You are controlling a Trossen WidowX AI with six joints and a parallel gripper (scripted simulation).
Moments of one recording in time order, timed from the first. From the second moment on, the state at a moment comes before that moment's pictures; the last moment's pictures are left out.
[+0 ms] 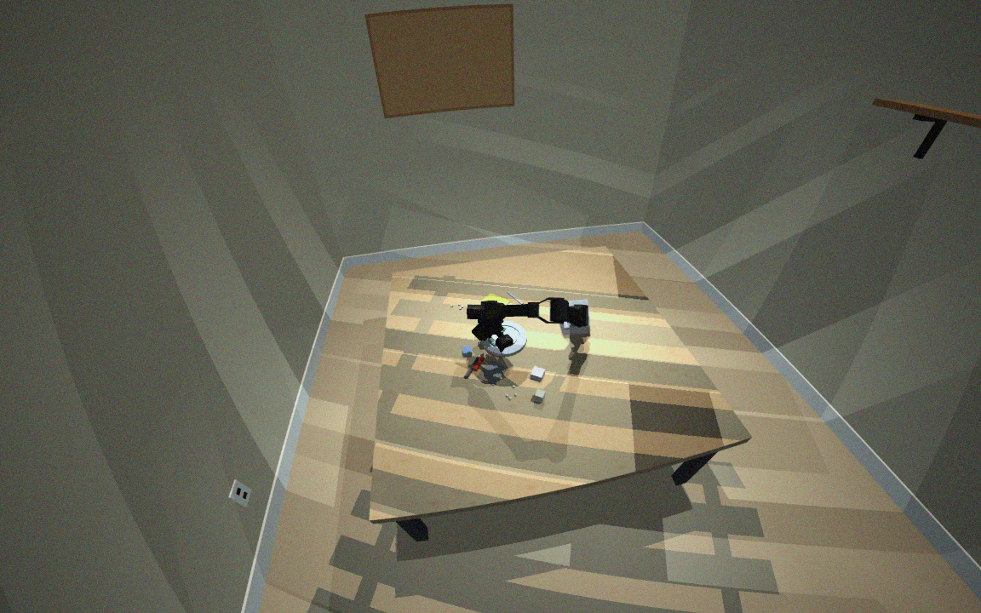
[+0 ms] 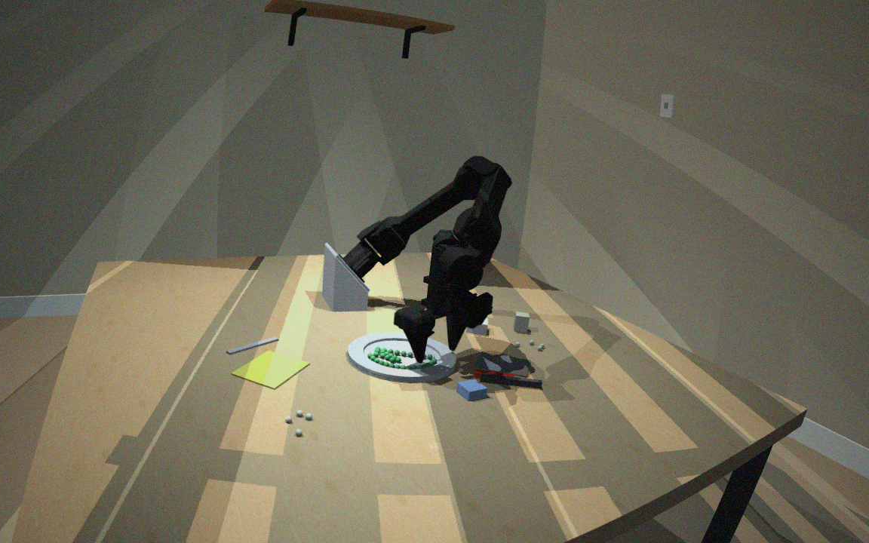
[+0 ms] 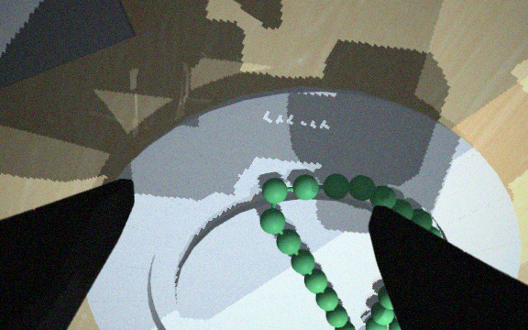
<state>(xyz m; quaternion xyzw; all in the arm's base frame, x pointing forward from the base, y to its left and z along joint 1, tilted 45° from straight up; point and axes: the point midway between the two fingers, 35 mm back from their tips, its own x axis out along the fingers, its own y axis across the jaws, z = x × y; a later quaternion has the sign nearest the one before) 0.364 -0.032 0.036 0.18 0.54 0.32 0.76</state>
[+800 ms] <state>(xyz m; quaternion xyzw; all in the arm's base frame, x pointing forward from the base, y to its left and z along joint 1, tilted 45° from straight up) 0.364 -0.033 0.037 0.18 0.54 0.32 0.76</state>
